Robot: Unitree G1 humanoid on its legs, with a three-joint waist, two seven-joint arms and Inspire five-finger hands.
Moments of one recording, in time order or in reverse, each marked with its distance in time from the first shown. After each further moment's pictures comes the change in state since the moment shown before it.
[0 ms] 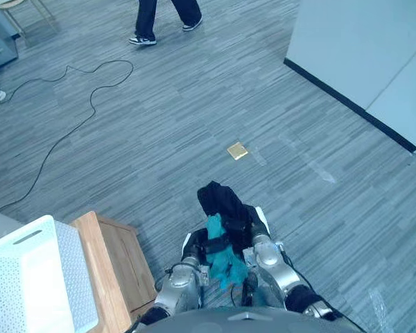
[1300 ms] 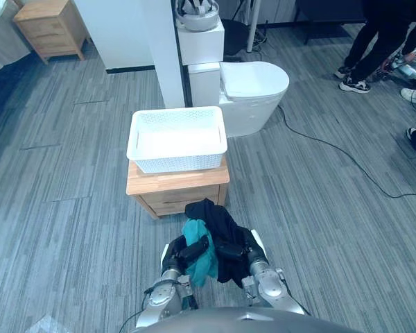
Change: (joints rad) left arm 0.208 0.050 0.155 -0.161 0.023 -0.026 -0.023; right arm 0.281 0.039 -0.041 -0.159 -0.039 -0.028 0.116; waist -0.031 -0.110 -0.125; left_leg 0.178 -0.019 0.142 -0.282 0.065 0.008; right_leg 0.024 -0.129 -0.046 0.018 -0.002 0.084
